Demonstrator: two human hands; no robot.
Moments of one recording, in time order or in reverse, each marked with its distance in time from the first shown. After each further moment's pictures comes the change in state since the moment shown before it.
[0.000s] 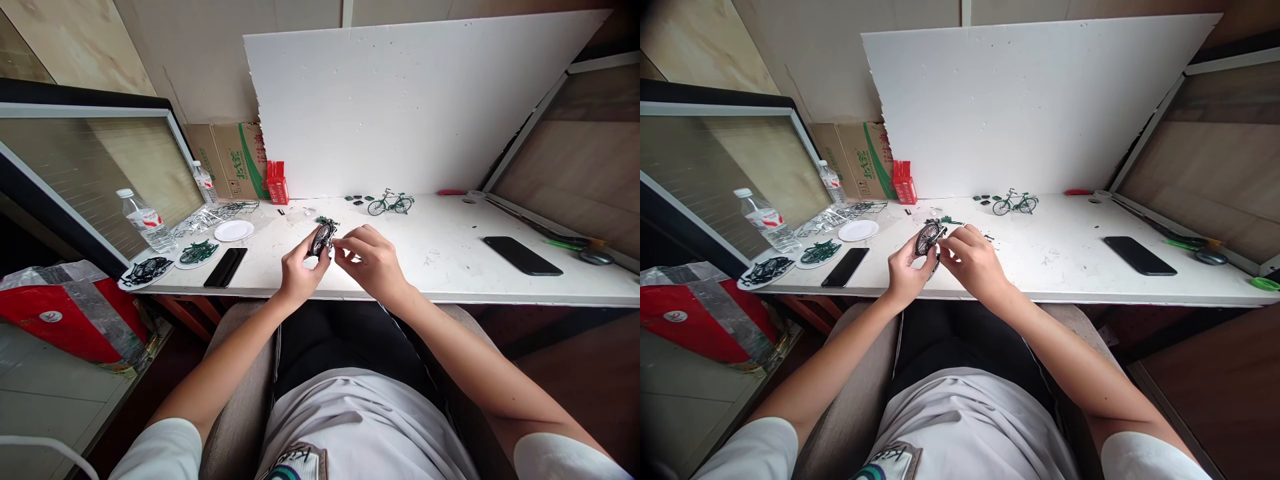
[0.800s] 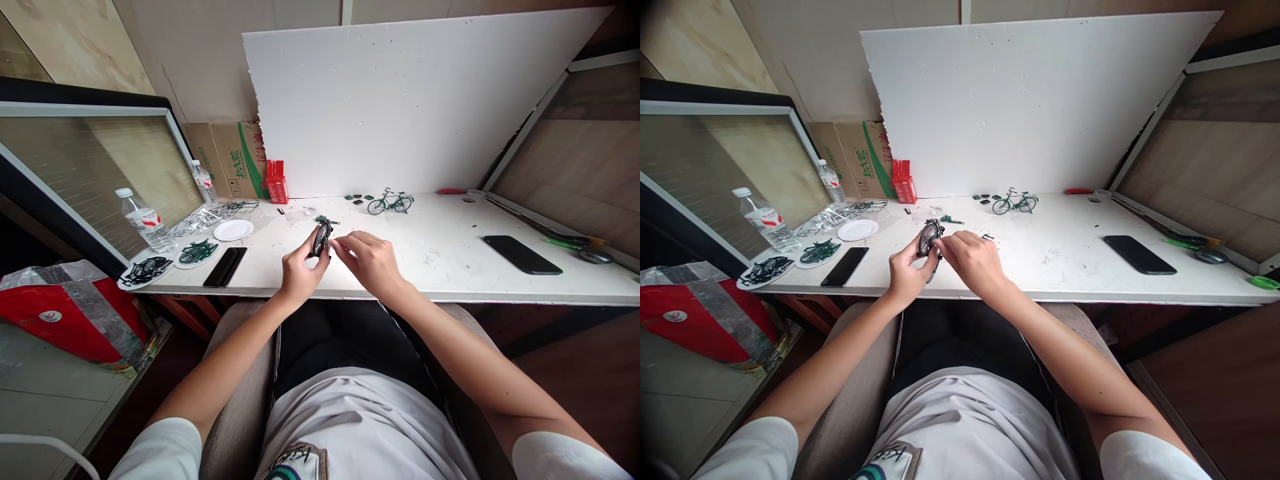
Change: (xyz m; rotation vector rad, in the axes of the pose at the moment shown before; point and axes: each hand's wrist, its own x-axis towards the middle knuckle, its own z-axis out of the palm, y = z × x) left_hand 0.000 -0.011 0.000 0.186 0.007 0.160; right_hand -0.005 0.010 0.006 -0.229 -0.048 0.002
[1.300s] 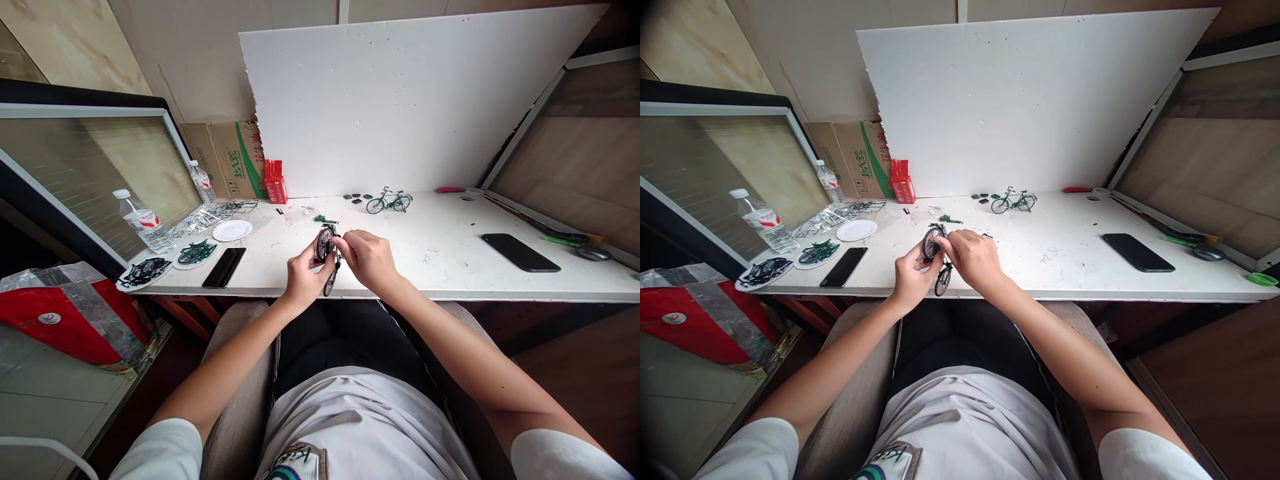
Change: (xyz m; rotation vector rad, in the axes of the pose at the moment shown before) left_hand -0.009 0.010 0.010 -0.123 -0.074 -0.189; right_hand 0.000 0.007 0.005 -0.003 -0.059 0.093
